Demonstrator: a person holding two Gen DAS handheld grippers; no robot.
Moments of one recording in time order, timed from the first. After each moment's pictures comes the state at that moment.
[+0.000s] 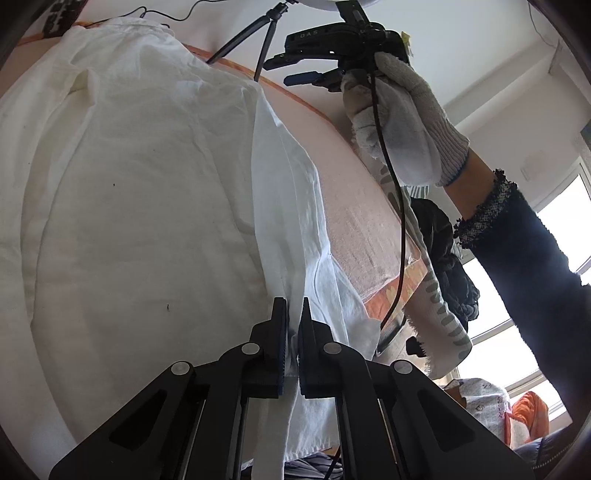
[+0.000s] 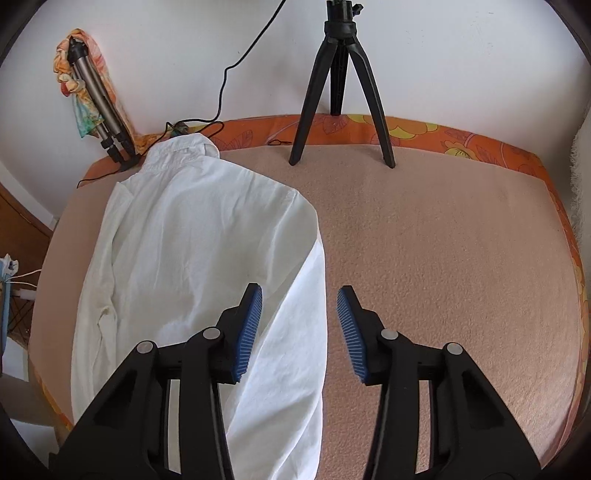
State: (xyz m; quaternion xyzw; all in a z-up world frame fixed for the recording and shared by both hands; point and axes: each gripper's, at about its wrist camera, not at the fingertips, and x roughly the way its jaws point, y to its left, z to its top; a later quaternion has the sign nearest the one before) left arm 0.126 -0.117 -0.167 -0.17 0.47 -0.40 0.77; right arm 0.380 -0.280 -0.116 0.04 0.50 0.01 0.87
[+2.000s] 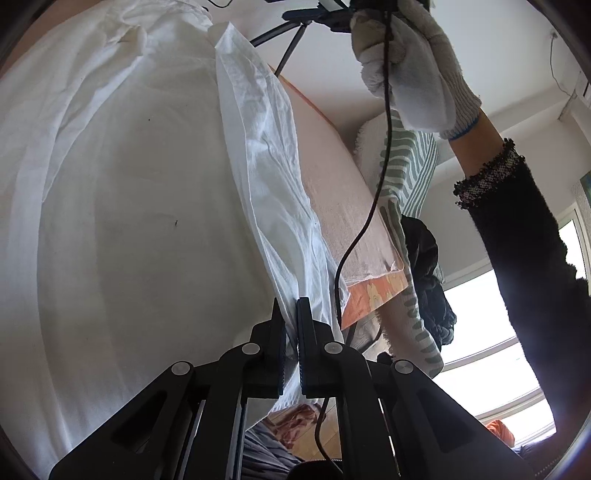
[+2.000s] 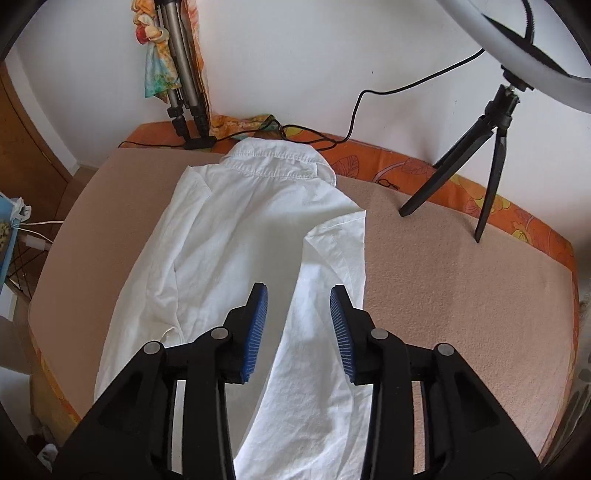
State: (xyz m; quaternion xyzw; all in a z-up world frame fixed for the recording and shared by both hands) left arm 0.097 -0.096 -0.184 -0.25 0.49 -0.38 0.75; right arm 0.392 -0.163 -0.076 -0.05 0.49 0.09 0.87
